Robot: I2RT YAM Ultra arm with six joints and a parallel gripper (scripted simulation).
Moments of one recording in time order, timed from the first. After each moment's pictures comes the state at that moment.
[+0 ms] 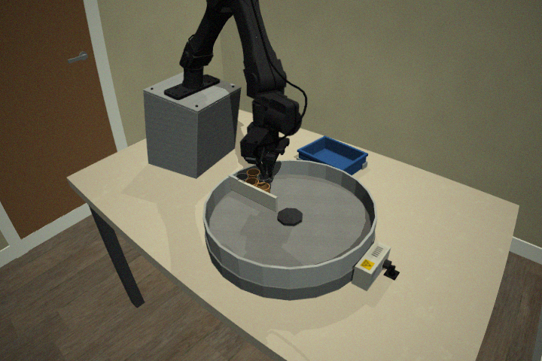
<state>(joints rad) -0.37 2.19 1.31 -0.52 -0.08 0.94</state>
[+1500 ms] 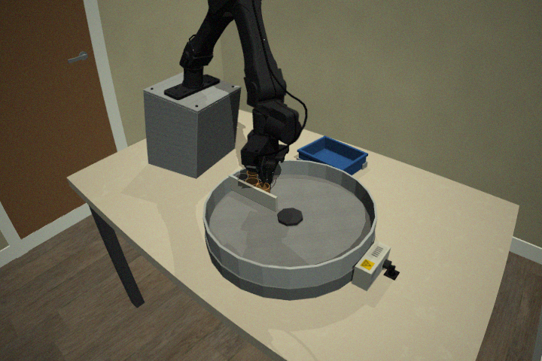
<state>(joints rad) -0.36 2.25 1.31 -0.47 -0.08 0.94</state>
